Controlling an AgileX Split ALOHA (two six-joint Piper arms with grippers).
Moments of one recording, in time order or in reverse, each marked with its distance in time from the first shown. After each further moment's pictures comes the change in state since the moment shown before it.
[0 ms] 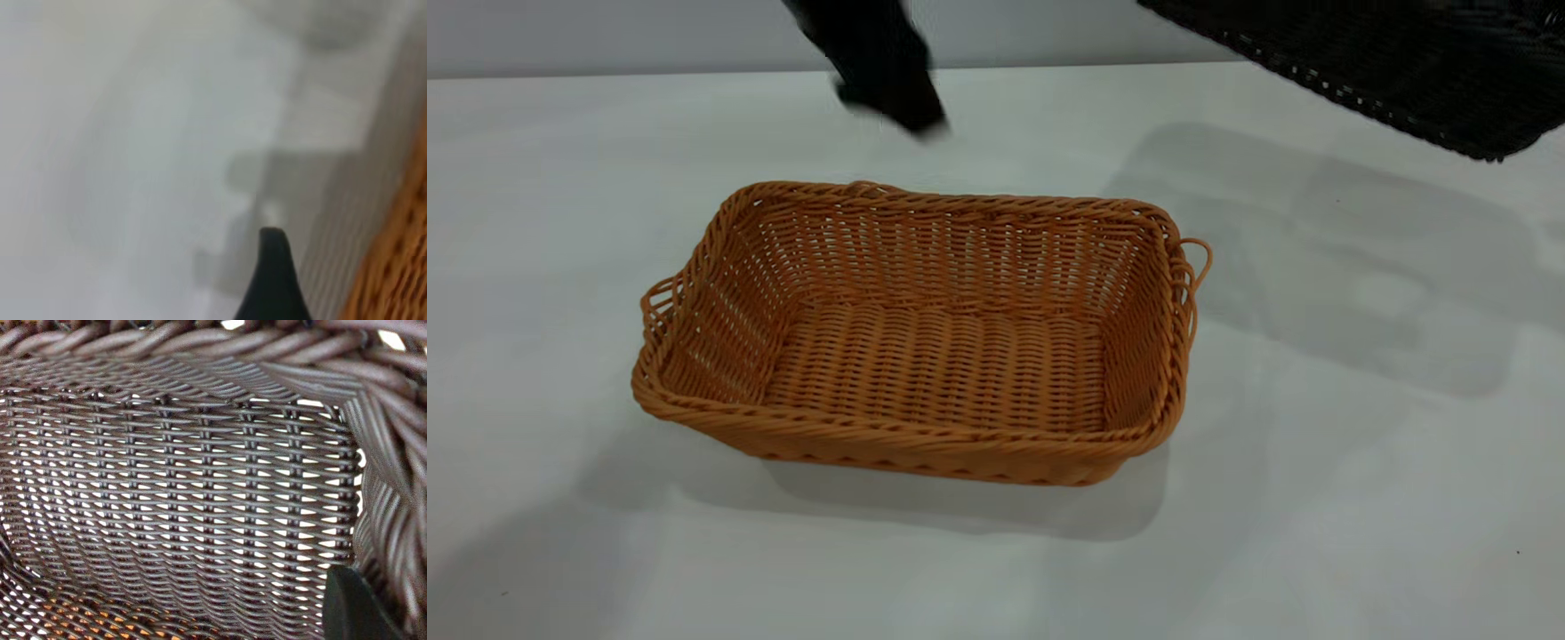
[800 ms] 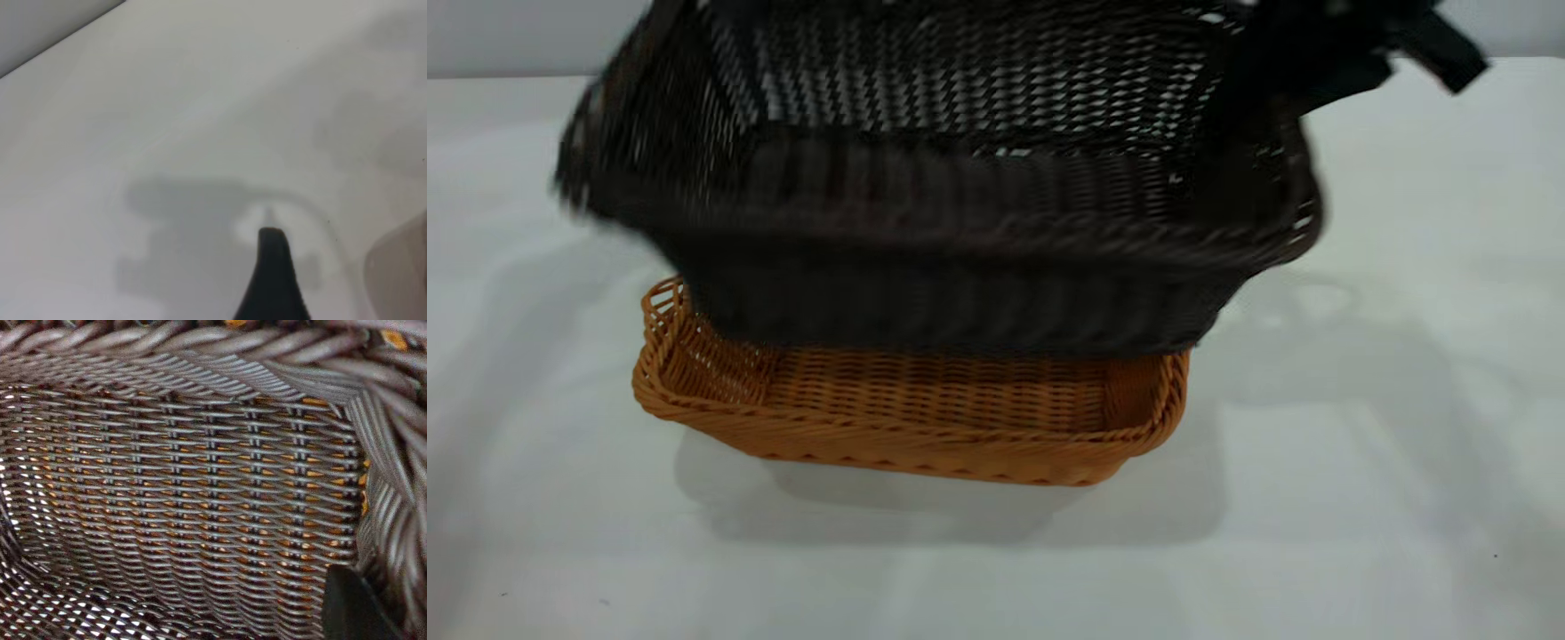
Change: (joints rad) left arm 0.347 -0.103 0.000 -0.049 0.073 -0.308; right arm 0.667 0.002 -0.001 -0.253 -0.067 0.415
